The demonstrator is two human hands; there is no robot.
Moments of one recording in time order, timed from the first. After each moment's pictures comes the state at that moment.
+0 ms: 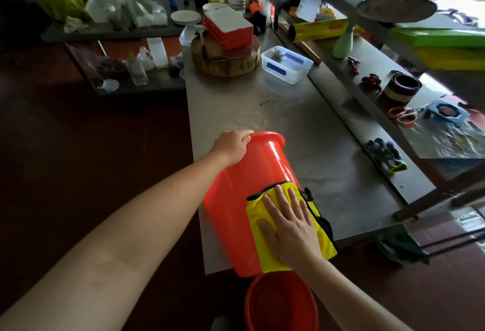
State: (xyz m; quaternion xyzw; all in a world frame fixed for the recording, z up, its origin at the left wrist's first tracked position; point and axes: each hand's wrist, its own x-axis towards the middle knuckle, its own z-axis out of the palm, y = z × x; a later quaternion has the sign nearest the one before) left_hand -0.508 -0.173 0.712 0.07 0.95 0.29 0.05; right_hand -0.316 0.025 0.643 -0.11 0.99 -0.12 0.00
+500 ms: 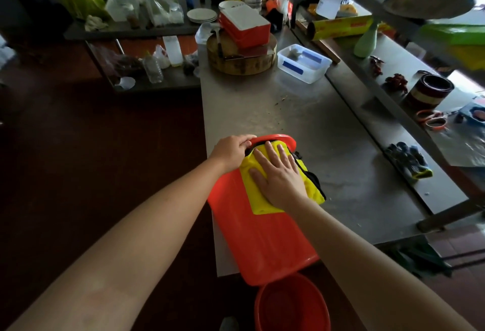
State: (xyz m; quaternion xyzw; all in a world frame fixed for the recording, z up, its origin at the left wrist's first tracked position) left_hand -0.498 -0.214 0.700 0.05 0.94 0.34 0.04; right_hand -0.439 -0.038 0.676 -0.14 0.98 -0.13 0.03
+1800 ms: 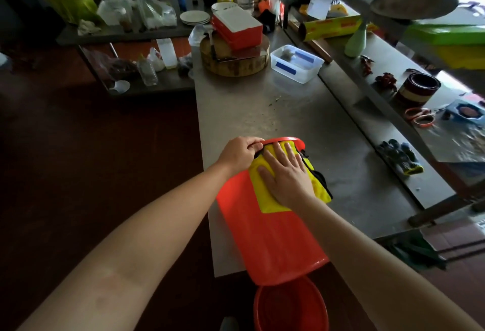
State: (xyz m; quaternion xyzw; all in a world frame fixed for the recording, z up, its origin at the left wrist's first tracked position) left_hand -0.496 -0.178 0.706 0.06 0.91 0.40 0.03; right_hand -0.437 -0.006 0.682 -0.12 0.98 -0.14 0.00
